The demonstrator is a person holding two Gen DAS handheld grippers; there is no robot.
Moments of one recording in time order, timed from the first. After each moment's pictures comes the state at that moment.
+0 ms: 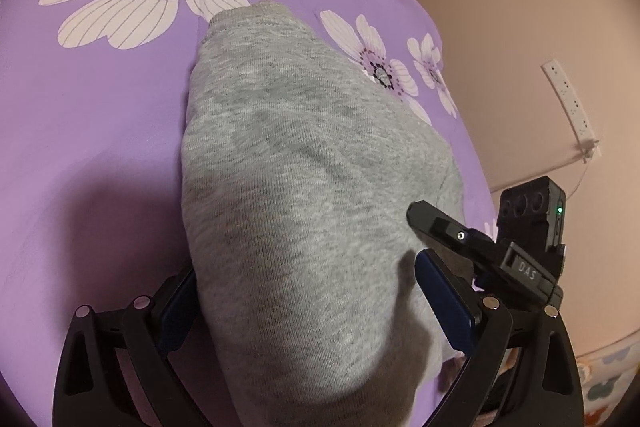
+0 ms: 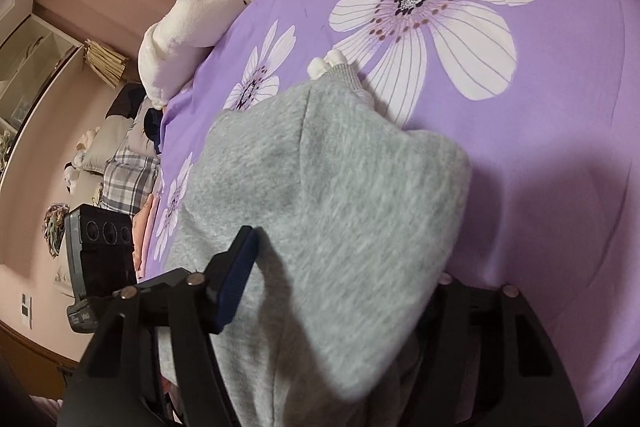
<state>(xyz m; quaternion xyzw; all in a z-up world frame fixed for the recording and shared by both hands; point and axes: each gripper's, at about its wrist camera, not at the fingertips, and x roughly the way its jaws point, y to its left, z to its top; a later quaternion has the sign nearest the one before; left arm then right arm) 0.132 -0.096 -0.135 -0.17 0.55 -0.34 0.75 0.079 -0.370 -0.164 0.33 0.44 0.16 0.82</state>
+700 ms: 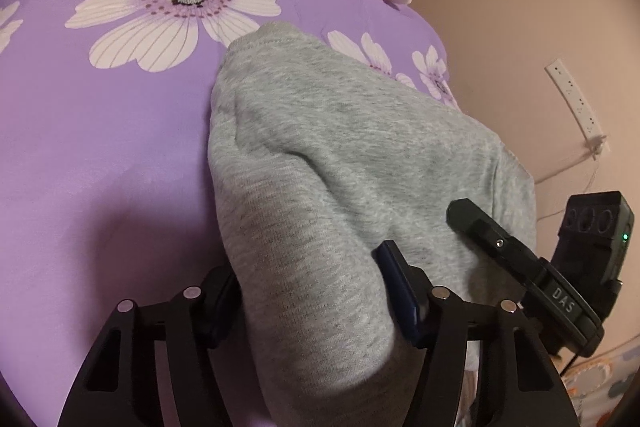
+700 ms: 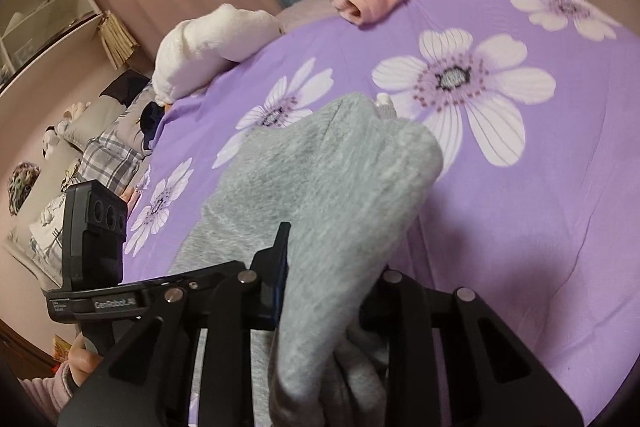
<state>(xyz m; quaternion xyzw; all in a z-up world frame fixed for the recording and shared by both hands) 0.114 -0.081 -0.121 -0.15 0.51 -0.32 0.78 0.060 -0.323 -0.107 0.21 0.35 0.13 0.90</state>
